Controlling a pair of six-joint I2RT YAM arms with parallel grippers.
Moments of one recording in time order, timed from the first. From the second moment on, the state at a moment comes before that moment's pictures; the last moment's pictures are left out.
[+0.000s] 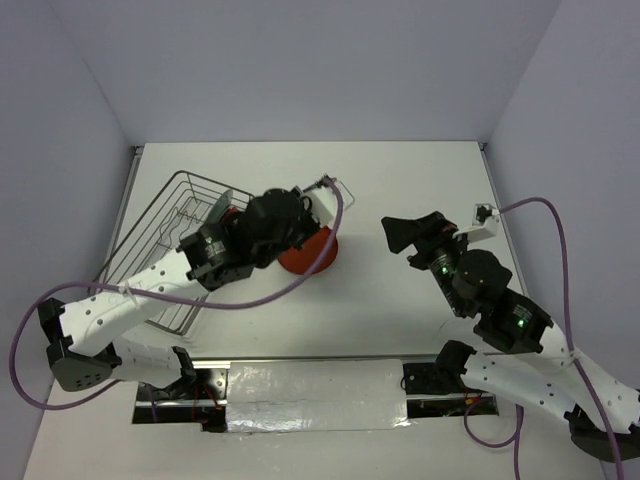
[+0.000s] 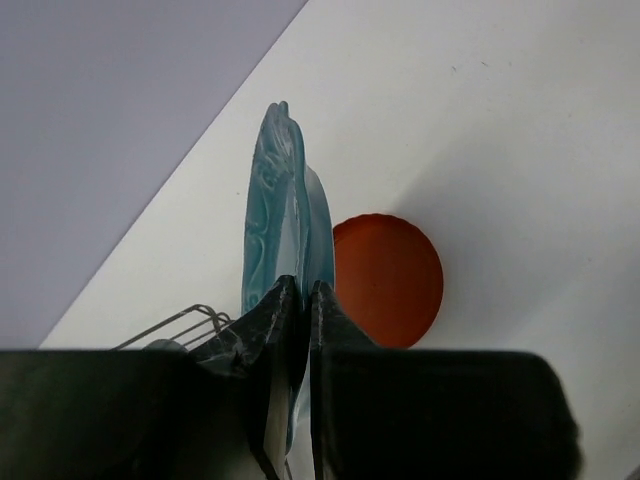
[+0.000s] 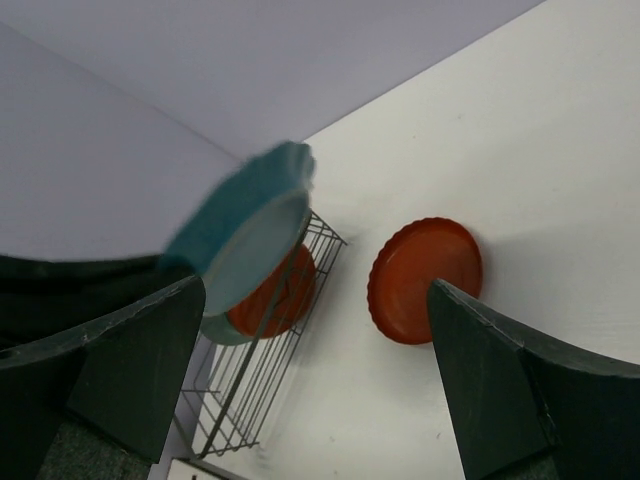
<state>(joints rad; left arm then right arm) -0.98 1.33 1.53 -0.58 -0.39 0.27 0.91 0.57 0.82 -0.34 0.64 0.86</state>
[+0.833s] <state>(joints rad) -1.55 1.37 1.15 -0.08 -0.84 0.55 0.84 0.70 0.81 -0.49 0.19 0.88</state>
